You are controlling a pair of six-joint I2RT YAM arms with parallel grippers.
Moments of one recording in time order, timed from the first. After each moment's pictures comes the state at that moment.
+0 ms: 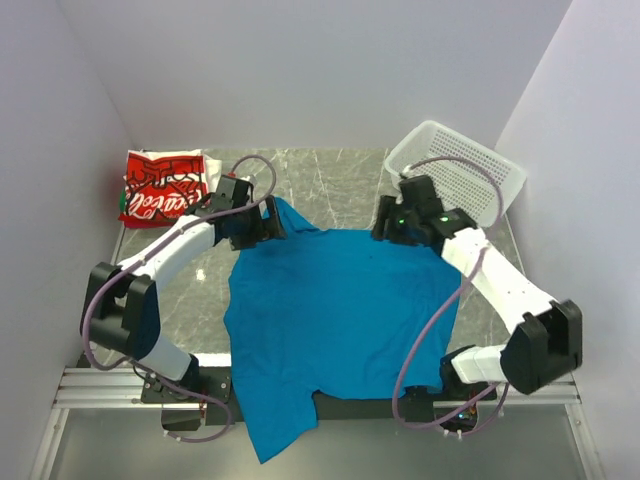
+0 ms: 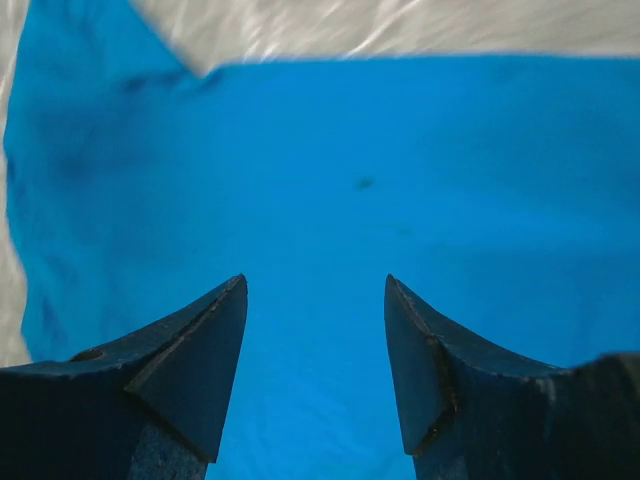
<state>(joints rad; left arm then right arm) -0.36 1.50 1.11 -0.51 0.15 -0.55 0.35 1.30 1.12 -0.64 0.02 0.47</state>
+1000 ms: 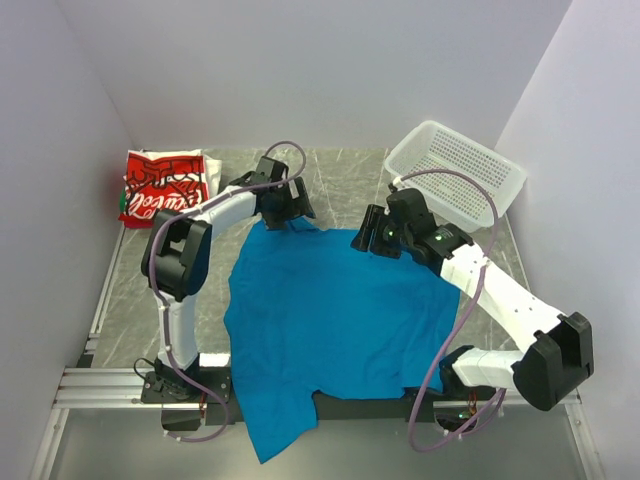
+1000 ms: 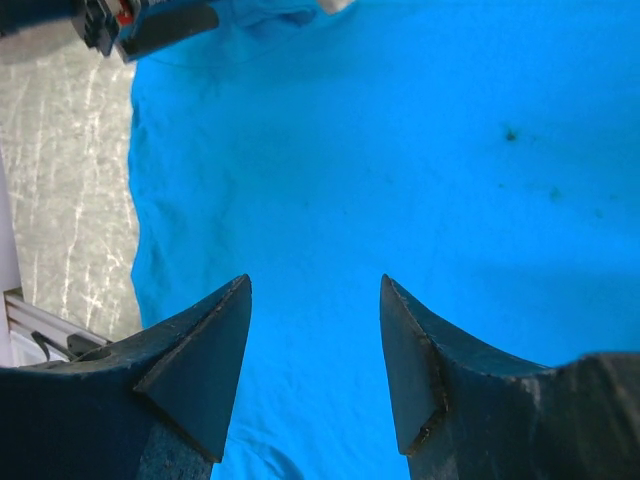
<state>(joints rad) -0.41 2.01 1.49 -0.40 0.19 -0.70 0.53 1.24 1.03 -0.54 -0.04 0.68</state>
